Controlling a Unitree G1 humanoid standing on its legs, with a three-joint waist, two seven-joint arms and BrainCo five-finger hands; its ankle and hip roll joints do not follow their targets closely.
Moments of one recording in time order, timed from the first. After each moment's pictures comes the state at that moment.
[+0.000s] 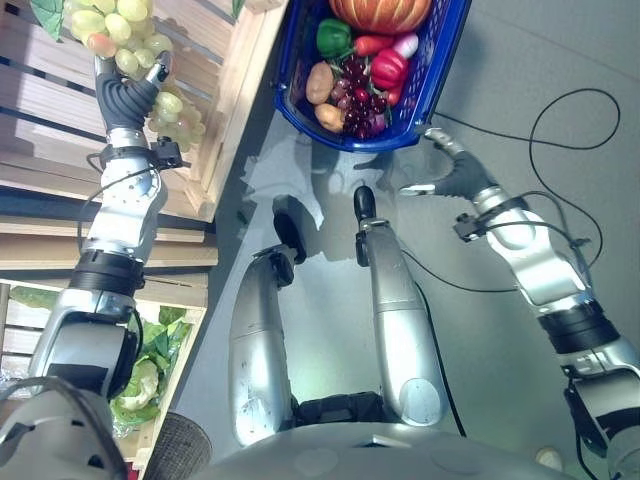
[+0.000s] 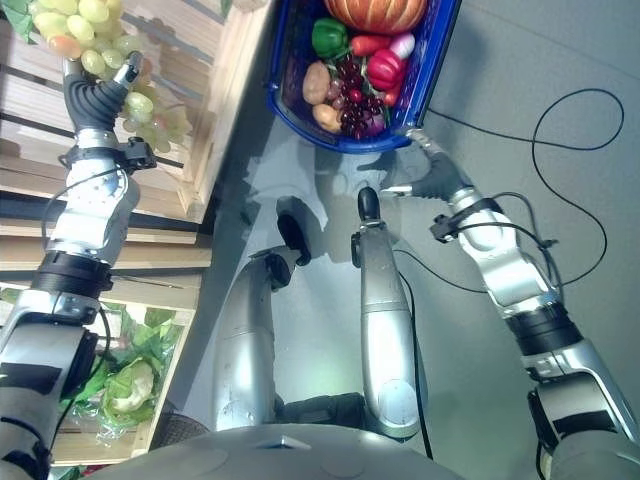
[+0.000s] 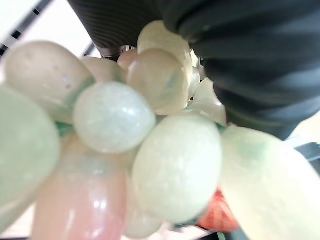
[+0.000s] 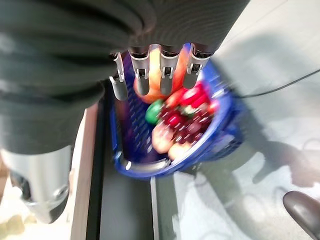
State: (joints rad) left arm -0.66 0.66 -0.16 0.37 -0.37 -0.30 0.38; right arm -0.48 -0.67 0.35 0.02 -0.10 0.12 0.05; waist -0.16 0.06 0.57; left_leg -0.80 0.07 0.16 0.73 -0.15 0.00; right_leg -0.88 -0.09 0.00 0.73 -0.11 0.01
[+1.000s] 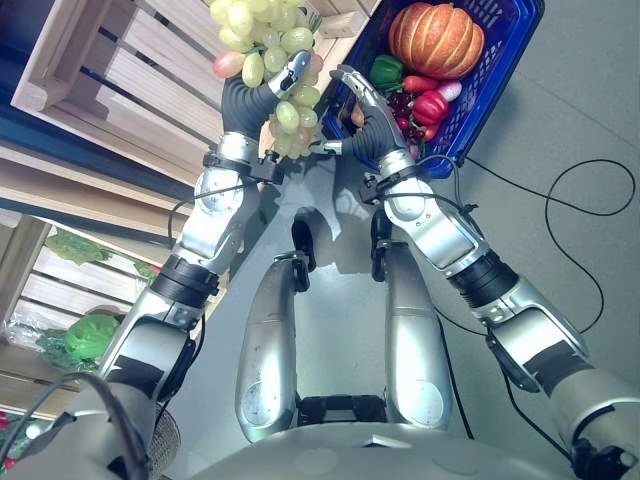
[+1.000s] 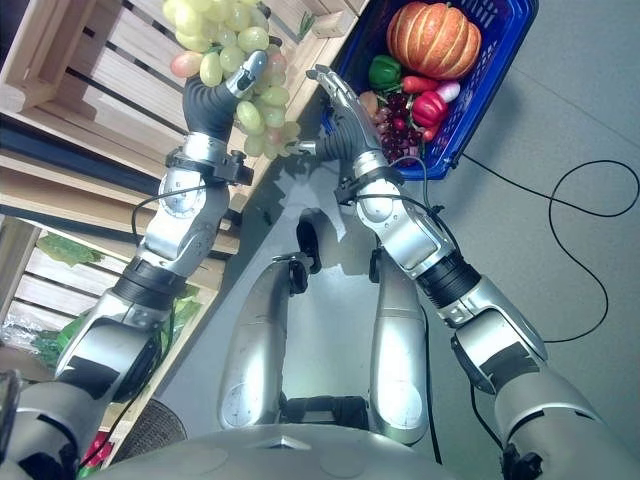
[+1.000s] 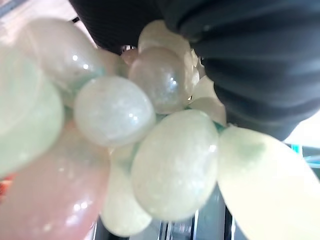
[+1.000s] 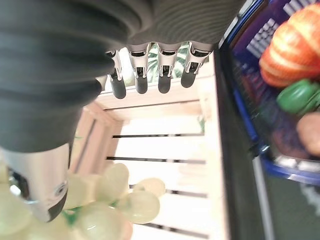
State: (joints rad) left arm -0.68 0.39 -0.35 0.15 -0.53 -0.38 0.20; right arm -0.76 -0.37 0.58 0.14 -0.09 0.12 -0.32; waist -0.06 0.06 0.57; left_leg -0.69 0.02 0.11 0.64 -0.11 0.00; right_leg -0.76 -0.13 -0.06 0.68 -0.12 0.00
